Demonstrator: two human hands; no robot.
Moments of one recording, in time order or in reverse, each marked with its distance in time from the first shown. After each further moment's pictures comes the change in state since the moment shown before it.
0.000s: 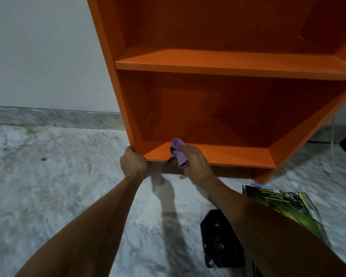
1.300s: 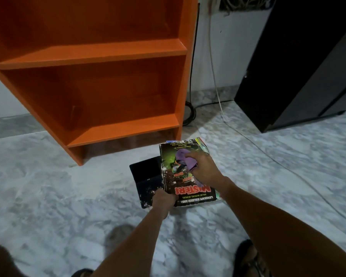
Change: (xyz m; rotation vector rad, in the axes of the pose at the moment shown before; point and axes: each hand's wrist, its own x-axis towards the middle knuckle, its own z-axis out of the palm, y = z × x) left_hand -0.356 0.008 0.079 0.068 -0.836 -0.225; right_hand -0.297 0.073 -0.153 -0.026 0.153 0.379
